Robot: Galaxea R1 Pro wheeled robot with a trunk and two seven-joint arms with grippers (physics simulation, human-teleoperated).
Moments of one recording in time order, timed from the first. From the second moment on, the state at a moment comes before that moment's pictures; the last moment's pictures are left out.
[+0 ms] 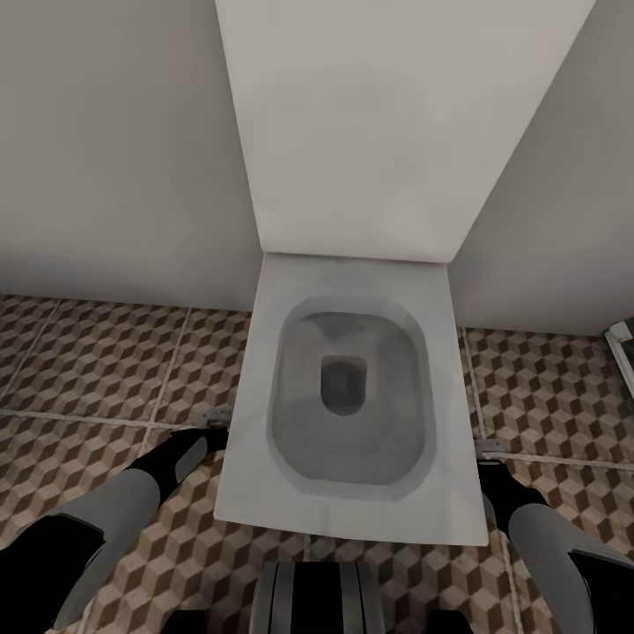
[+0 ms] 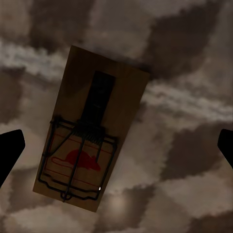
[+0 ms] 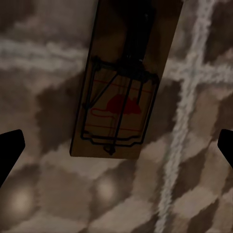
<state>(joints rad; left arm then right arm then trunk) -0.96 0.08 -0.38 -0.25 0.56 0.28 0.16 -0.86 -0.15 -0.21 -0.23 0.28 0.22 -0.13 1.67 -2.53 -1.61</state>
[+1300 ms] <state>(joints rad) -0.96 0.08 -0.38 -0.26 0.56 0.28 0.16 -0.86 -0.15 -0.21 -0.23 0.28 0.22 -0.13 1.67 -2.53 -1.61</state>
